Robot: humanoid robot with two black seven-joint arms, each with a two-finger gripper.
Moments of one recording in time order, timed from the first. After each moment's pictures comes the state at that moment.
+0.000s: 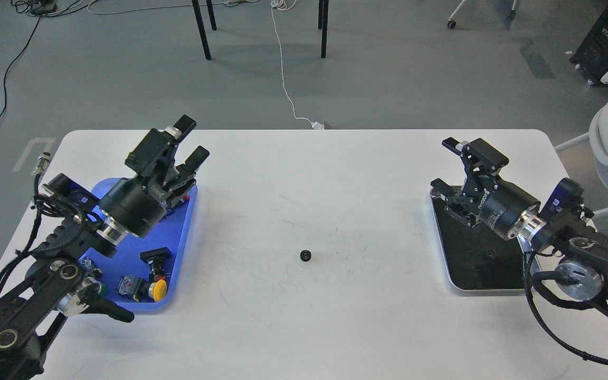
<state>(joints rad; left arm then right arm) -0.21 0.39 -1.08 -1.40 1.25 -0.29 -0.49 0.53 -0.68 0.40 1.17 -0.23 0.31 0.49</state>
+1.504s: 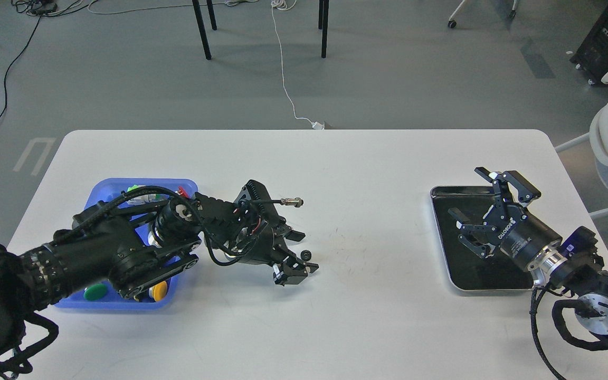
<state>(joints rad) -0.88 0.20 -0.20 -0.95 2.18 -0.25 -0.49 0.42 -0.68 0.45 1.10 -0.12 0.41 0.49</state>
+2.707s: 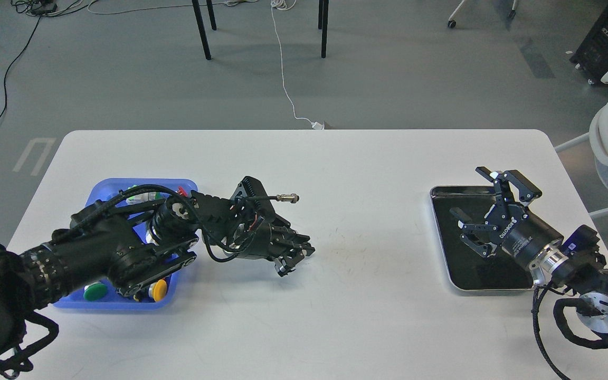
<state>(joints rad) -0.91 0.25 -0.21 -0.95 2.18 -0.21 -0.49 0.43 -0.68 0.44 1.09 -0.12 0.41 0.49</state>
